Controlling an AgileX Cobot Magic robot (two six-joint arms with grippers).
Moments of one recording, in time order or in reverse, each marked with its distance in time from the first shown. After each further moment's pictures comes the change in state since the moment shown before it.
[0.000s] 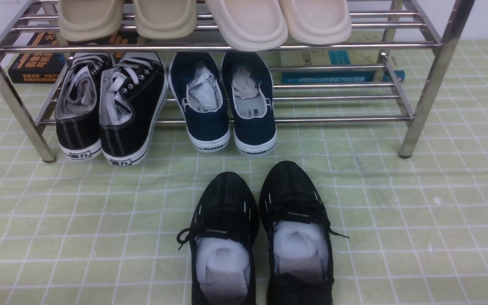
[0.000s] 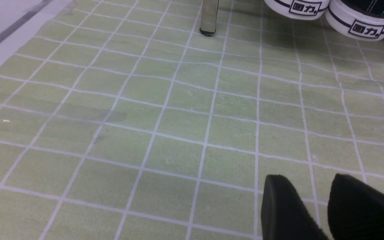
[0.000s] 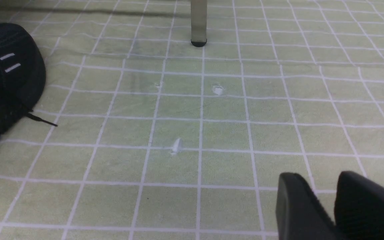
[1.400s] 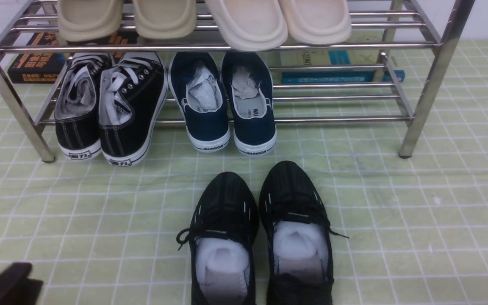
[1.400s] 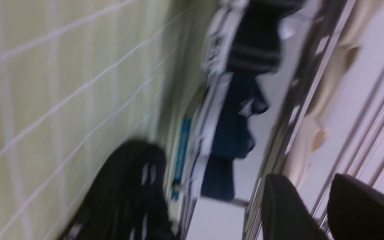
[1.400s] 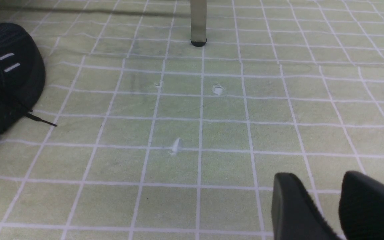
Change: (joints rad) right arm 0.000 0.000 0.000 0.000 0.000 0.000; left arm 0.000 0.000 0.010 -0.897 -0.186 -0.652
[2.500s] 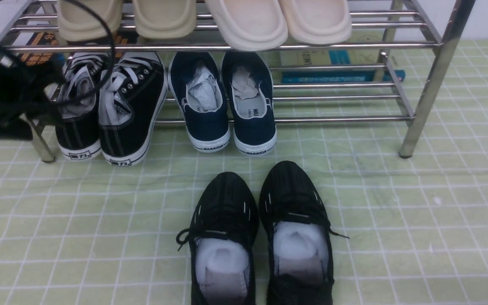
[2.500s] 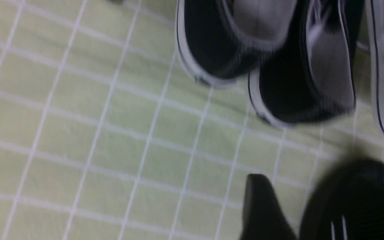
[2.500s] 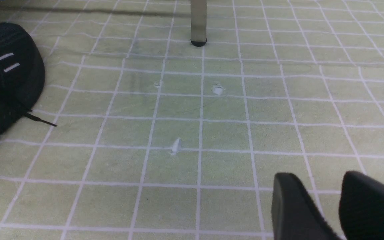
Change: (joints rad) right arm 0.000 0.000 0.000 -0.001 0.000 0.000; left arm 0.000 1.440 -1.294 0.576 0.681 0.685
